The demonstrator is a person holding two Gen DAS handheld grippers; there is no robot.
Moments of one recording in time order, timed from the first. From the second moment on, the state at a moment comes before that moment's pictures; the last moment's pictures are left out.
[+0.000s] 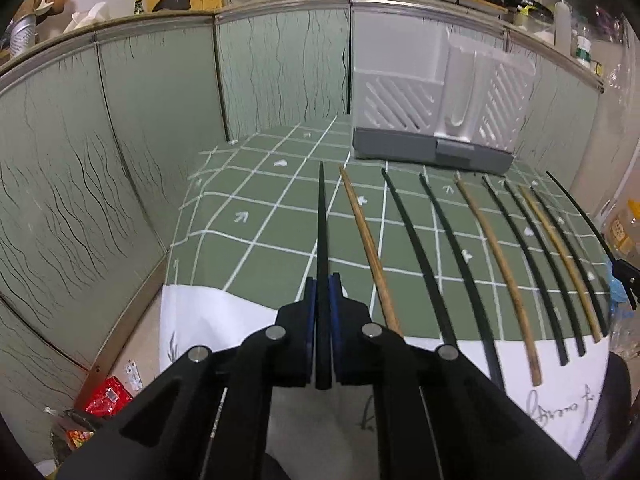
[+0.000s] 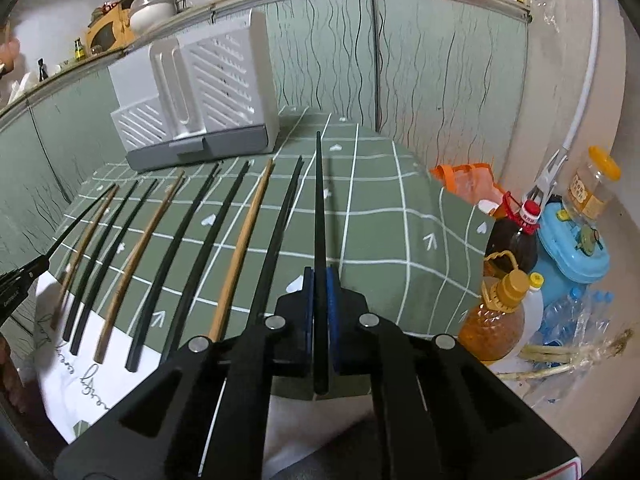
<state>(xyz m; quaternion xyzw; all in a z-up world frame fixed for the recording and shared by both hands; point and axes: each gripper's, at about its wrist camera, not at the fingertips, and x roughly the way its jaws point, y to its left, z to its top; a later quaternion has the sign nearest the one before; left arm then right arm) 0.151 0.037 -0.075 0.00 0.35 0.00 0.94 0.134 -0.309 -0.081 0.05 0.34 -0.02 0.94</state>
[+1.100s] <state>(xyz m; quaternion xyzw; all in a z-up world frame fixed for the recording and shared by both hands) 0.140 0.079 0.048 -0.03 0.27 -0.06 0.96 0.128 -0.335 0.029 0.04 0.28 0.01 0.96</state>
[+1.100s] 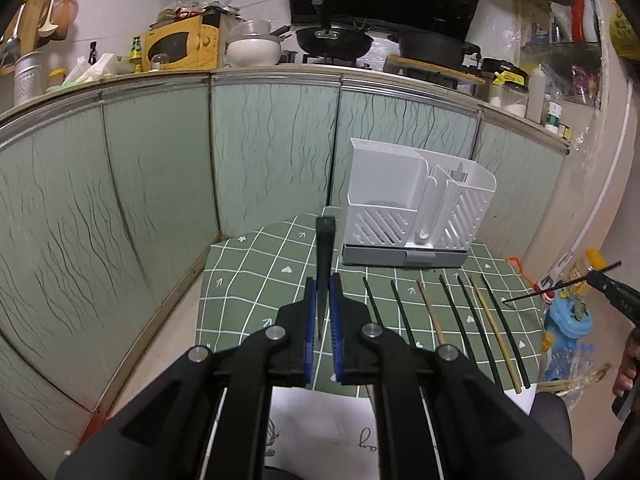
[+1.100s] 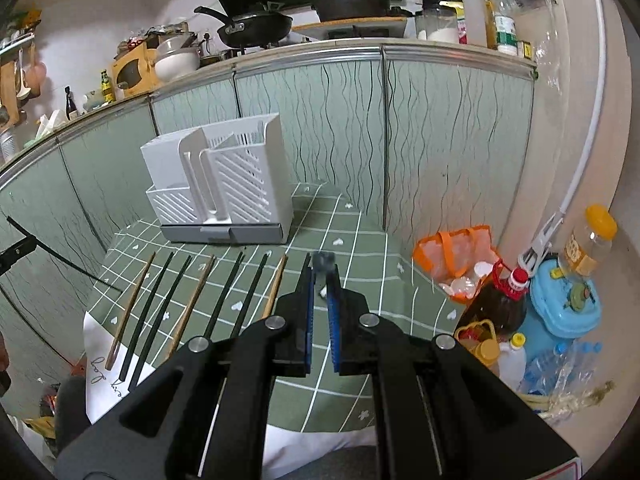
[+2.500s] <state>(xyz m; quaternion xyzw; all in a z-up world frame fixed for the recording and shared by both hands) 0.236 -0.010 0.144 0.03 0.25 -0.26 0.93 0.202 -0.326 0.149 0.01 0.24 0.16 0.96</state>
